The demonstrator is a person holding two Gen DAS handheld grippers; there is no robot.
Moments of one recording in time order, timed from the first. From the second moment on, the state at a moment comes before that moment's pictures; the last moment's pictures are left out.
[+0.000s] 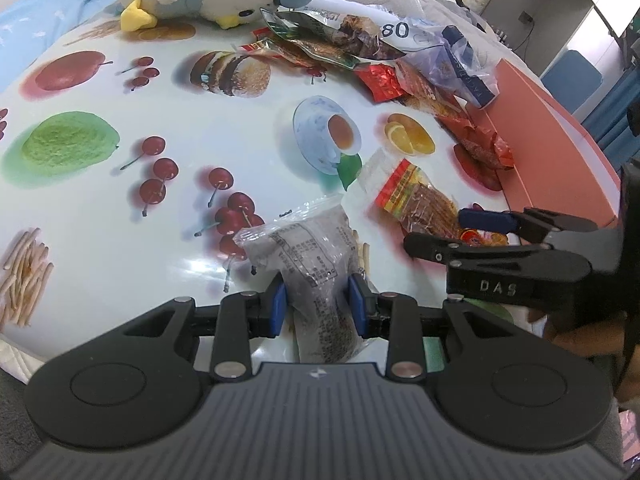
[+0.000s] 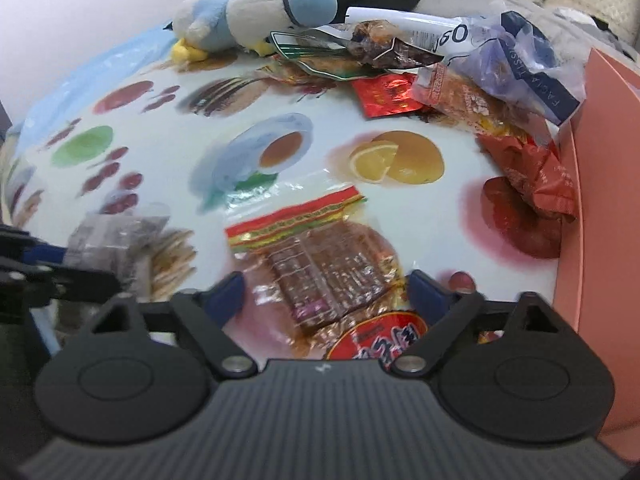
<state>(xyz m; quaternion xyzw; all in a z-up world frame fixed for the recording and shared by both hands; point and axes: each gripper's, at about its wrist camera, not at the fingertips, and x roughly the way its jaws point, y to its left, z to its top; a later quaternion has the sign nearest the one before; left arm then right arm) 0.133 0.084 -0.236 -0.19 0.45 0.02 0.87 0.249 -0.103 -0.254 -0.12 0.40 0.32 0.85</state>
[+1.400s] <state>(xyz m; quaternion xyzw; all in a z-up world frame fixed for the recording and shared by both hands) 0.142 0.056 -0.210 -0.18 0.46 0.06 0.87 0.165 -0.173 -0.190 0.03 0.37 0.23 0.90</state>
